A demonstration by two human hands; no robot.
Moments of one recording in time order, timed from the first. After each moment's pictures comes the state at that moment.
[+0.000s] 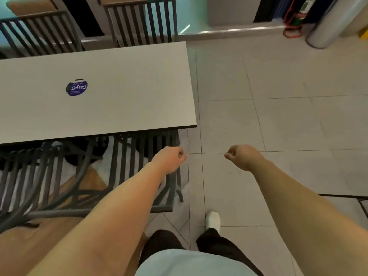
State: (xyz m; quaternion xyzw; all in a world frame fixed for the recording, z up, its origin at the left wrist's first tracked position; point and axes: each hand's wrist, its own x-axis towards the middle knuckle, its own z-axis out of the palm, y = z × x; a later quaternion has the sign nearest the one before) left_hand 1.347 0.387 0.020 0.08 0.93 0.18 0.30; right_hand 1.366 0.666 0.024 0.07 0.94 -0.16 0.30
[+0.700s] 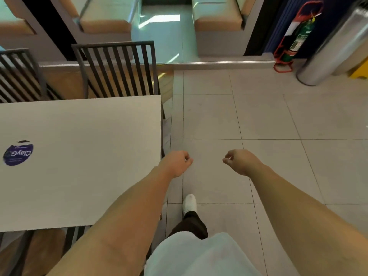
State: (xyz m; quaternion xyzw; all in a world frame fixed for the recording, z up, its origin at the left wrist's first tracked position) left_hand 0.983 0.571 0.006 0.09 0.93 0.22 0.27; right_hand 0.998 0.834 0.027 0.08 0.94 -0.16 0.29
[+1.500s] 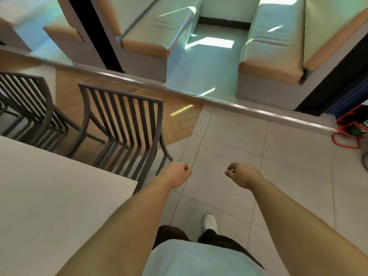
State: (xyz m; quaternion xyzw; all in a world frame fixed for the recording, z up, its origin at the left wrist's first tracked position) left_hand 0.502 0.678 0.023 -0.09 0.91 0.27 0.29; right_hand 0.423 0.936 0.016 -0.08 0.93 -0.09 0.34
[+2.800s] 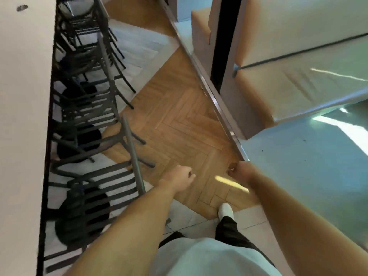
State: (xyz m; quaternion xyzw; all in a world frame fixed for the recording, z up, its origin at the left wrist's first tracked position) left_hand -0.008 0.380 -0.009 -0.48 0.79 0.34 0.15; right_hand -0.256 0.461 -0.001 -0.50 0.79 0.06 0.34
